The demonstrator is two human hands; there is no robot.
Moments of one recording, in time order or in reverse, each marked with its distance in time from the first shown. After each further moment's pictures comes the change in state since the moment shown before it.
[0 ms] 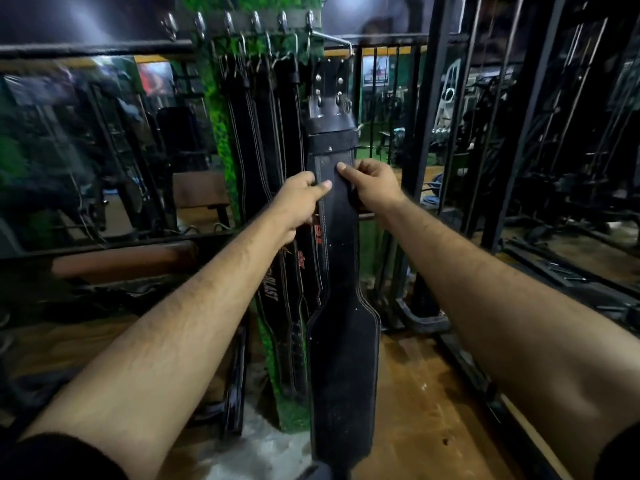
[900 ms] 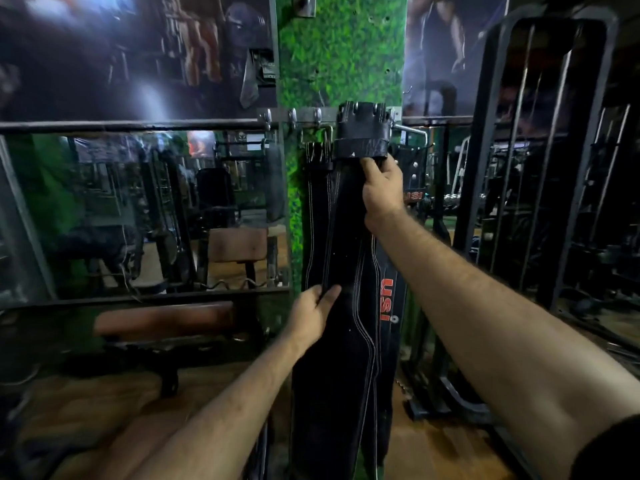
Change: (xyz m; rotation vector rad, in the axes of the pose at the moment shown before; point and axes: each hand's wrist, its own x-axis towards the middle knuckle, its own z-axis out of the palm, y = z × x) left_hand 0.009 -0.096 -0.129 0.103 0.097 -0.065; right_hand 0.102 -0.089 0.175 0.444 0.171 -0.295
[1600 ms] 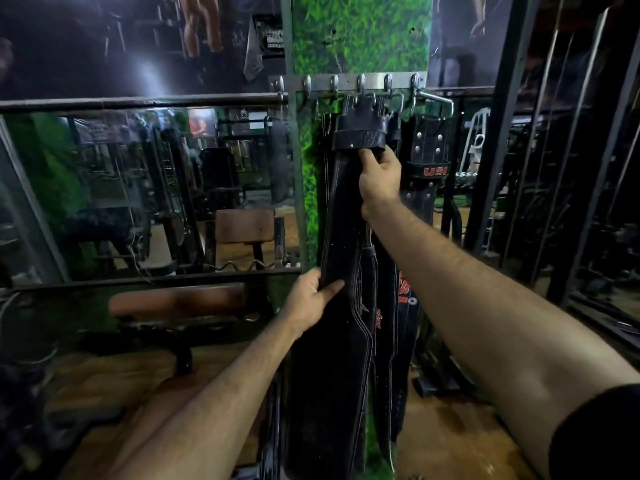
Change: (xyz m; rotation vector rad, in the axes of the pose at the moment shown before) left_hand 0.018 -0.034 -0.040 -0.077 -0.050 0.124; right_hand 0.008 0.062 0.027 -0.050 0.099 0.016
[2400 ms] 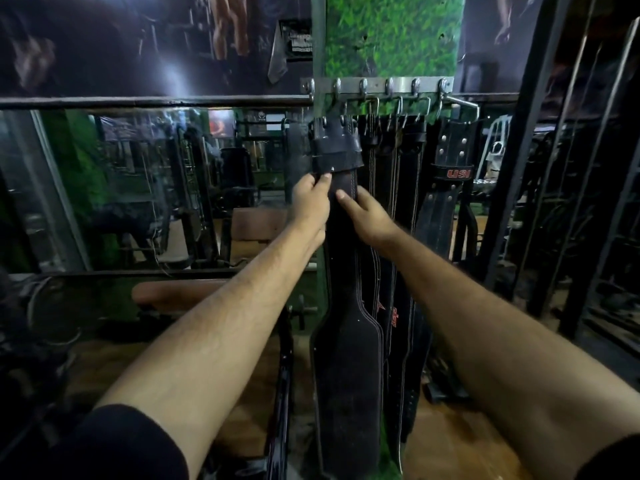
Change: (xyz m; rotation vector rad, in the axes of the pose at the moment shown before) left_hand 0.055 0.126 -0.044 -0.430 0.407 0.116; right_hand -0.061 0.032 -0.003 -0.447 -0.605 0.089
